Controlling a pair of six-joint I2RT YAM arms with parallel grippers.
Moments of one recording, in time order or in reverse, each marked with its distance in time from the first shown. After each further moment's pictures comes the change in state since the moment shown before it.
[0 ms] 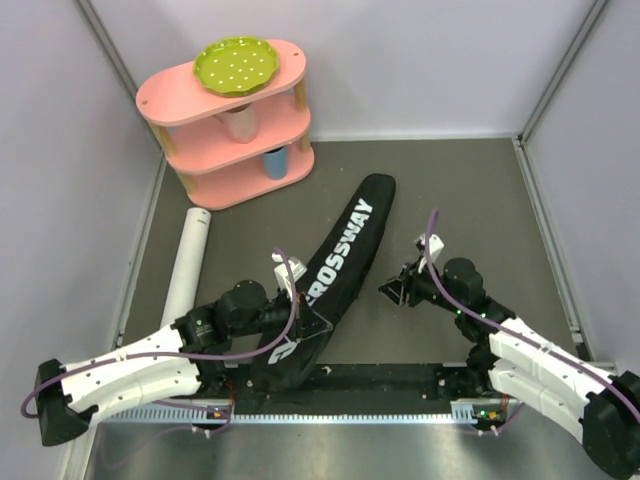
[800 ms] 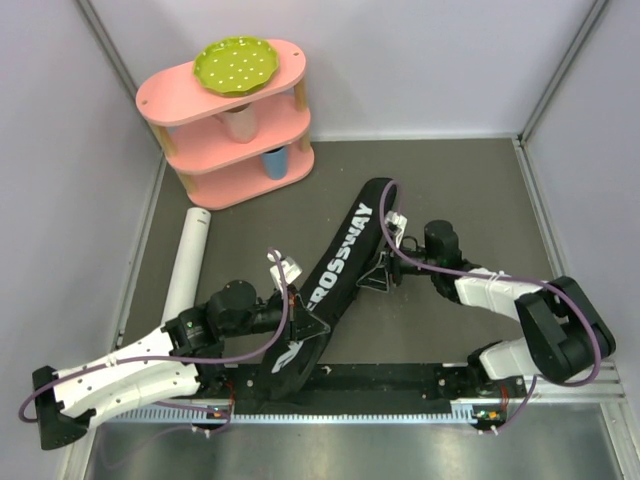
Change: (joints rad) left arm 0.000 -0.066 0.026 -0.035 0.054 0.031; right arm -0.127 0.573 0.200 0.304 -0.578 -0.179
